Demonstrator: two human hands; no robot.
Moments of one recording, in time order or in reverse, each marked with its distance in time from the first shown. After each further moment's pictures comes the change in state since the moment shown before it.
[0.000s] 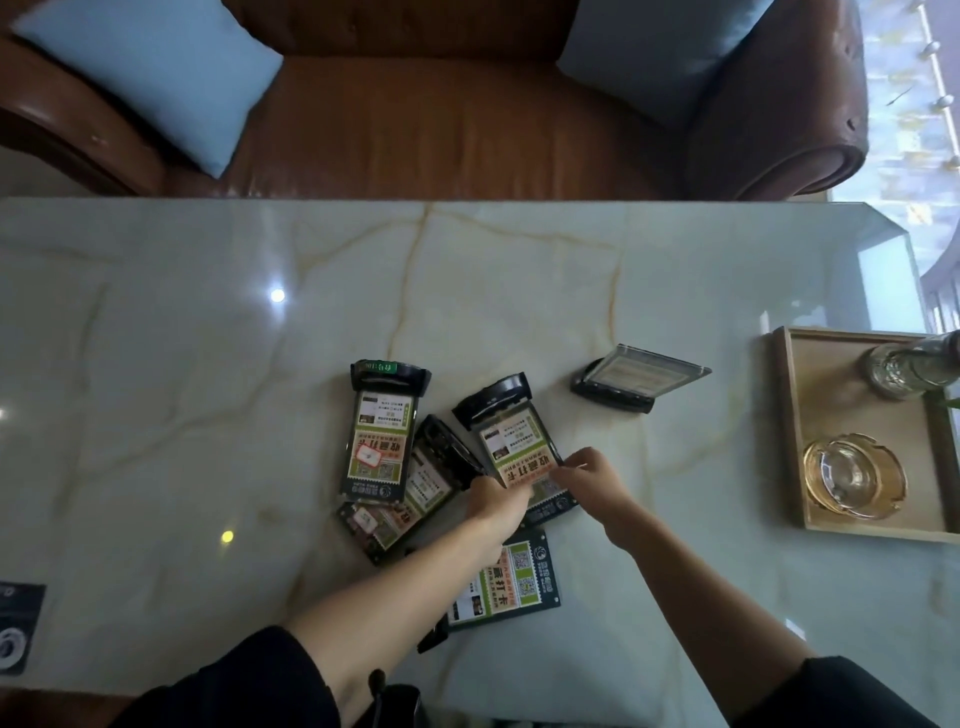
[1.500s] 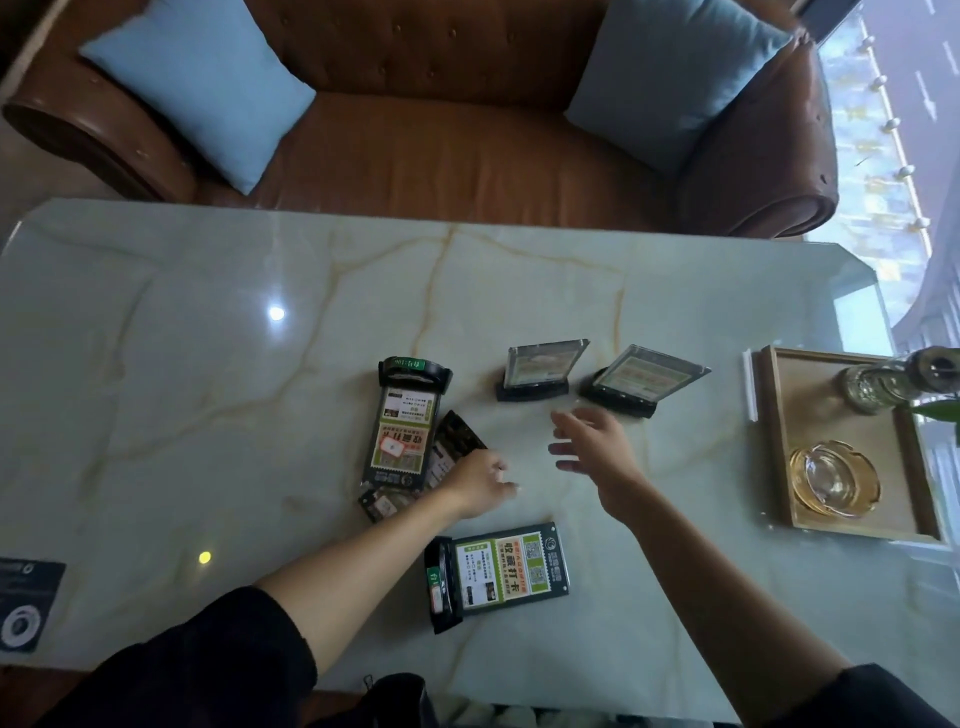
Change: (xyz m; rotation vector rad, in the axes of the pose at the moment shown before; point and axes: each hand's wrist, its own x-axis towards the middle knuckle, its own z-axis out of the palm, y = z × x) left_hand -0.008 -0.002 -0.077 0.469 -0.187 0.491; right_hand -0.047 -0.052 0.006 0.339 0.039 -0.181
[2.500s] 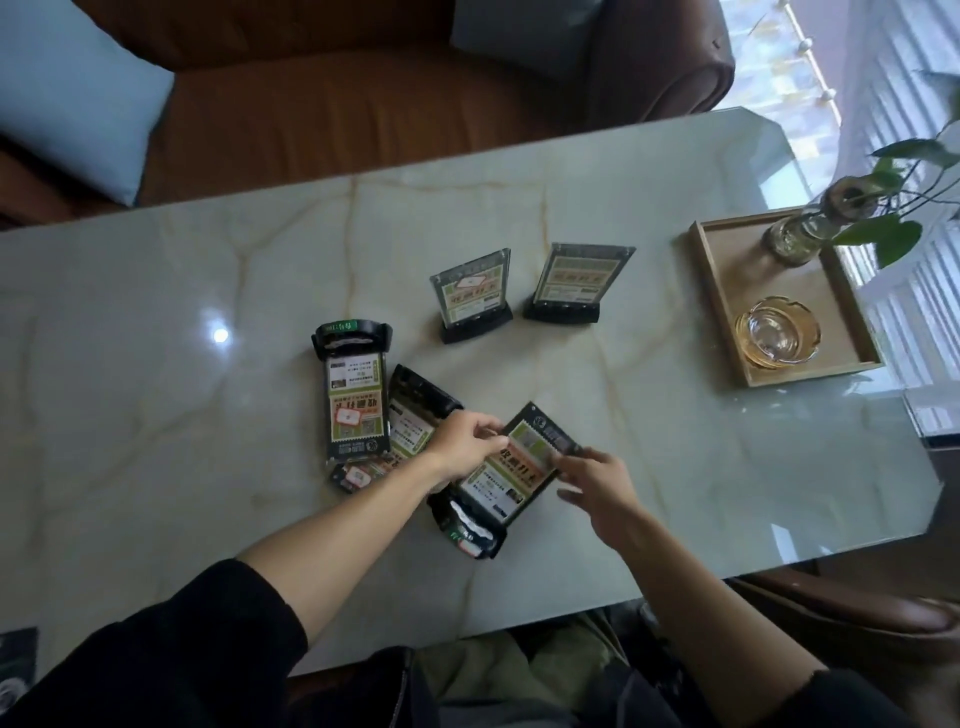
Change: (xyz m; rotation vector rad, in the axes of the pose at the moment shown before) left_hand 0.003 -0.011 0.036 0.091 -0.072 0.161; right_hand -0.058 0.144 -0.017 0.352 0.182 0.268
